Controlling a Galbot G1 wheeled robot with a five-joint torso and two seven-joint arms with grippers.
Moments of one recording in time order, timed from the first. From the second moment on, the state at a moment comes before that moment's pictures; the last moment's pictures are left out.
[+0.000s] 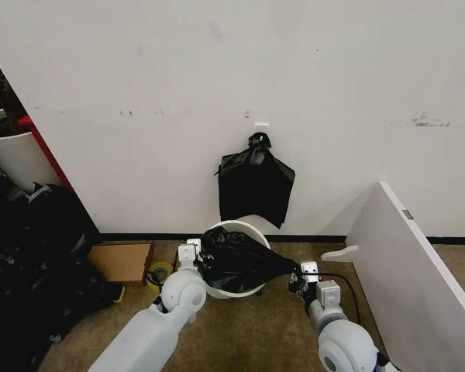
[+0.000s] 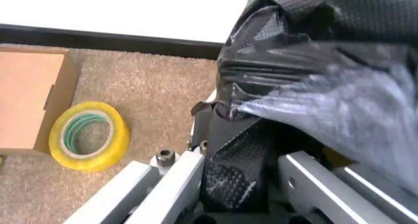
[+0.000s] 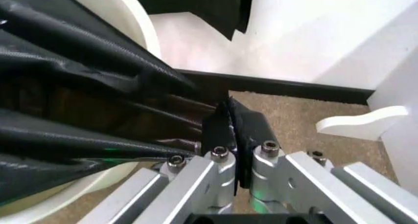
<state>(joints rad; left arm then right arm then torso) 1.03 -1.20 0.01 -1.81 -0.83 0.55 -0.76 -1.38 1.08 0.14 2.04 0.48 -0.42 0.47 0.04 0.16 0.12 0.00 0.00</state>
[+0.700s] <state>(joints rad) 1.05 -1.14 0.00 -1.87 -0.73 0.52 -0.68 -1.62 0.96 0.24 2.16 -0.07 0.00 0.09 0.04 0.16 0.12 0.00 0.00</state>
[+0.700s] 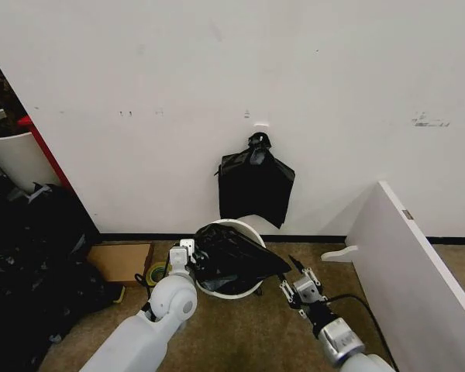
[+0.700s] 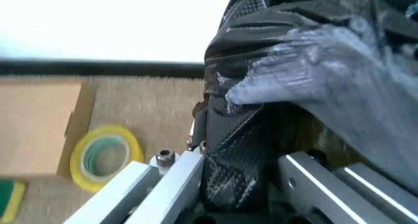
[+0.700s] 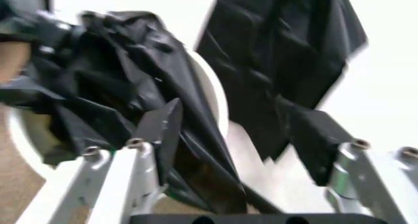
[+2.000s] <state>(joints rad) 1.13 -1.06 0.09 -1.96 -0.54 0.46 -0.50 -1.46 1.02 0.22 1.95 -1.00 0.31 -0.03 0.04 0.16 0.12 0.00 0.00</state>
